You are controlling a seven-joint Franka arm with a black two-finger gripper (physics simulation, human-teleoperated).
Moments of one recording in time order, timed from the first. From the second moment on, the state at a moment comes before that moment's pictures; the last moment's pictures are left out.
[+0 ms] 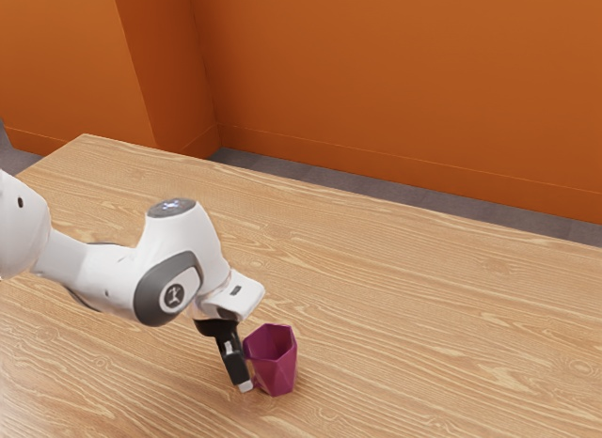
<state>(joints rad) -0.09 -0.02 -0.19 -2.55 -0.29 2.56 0.70</state>
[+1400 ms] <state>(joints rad) 0.26 -0.06 -0.15 -2.43 -0.71 2.57 1.44</state>
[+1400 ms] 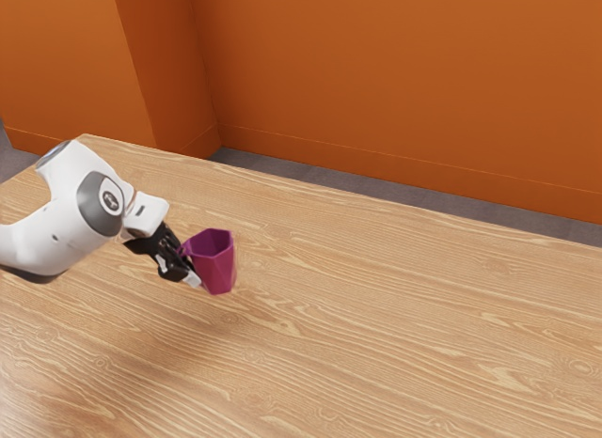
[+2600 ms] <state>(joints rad) 0.29 0.23 -0.15 -2.29 -0.78 2.55 1.77</state>
